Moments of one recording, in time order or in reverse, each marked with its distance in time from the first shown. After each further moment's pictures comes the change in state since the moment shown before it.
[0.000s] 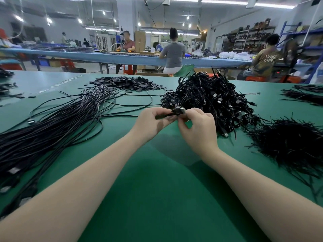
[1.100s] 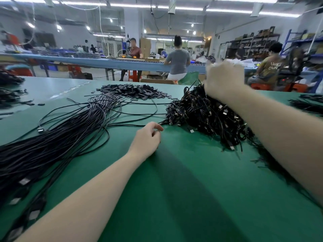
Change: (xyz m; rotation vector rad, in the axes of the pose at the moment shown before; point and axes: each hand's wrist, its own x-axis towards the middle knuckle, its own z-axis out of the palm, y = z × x) left_hand 0.004 -0.060 -0.013 0.242 0.140 -0.200; right_hand 0.162 0.013 -0.038 -0.927 -0.362 0.081
